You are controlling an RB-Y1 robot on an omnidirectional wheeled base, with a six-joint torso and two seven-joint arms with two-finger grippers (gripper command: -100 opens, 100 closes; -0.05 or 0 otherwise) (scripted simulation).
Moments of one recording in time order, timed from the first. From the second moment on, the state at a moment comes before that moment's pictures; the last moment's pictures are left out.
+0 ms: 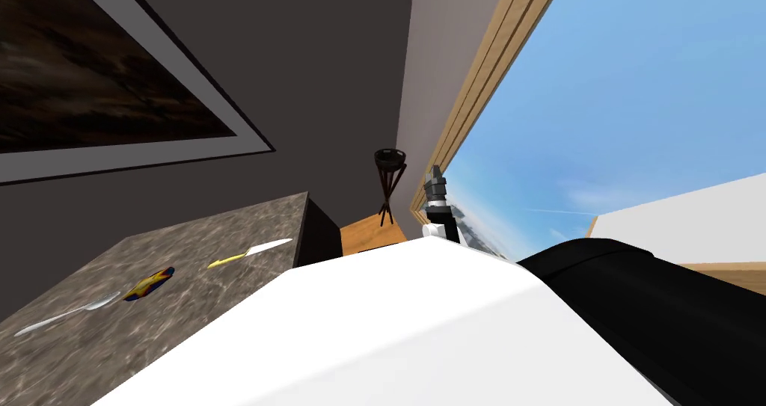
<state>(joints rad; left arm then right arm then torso) 1.30 1.01 0.43 -1.67 0.80 0.57 0.08 0.49 -0.01 -0.02 -2.22 -0.07 -0.37 0.15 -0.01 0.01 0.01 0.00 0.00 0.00</state>
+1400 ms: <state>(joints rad) 0.93 0.99 0.51 -1.47 0.86 0.93 0.06 0.49 -0.01 -0.02 -2.22 -0.07 -0.37 0.15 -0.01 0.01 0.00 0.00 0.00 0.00</state>
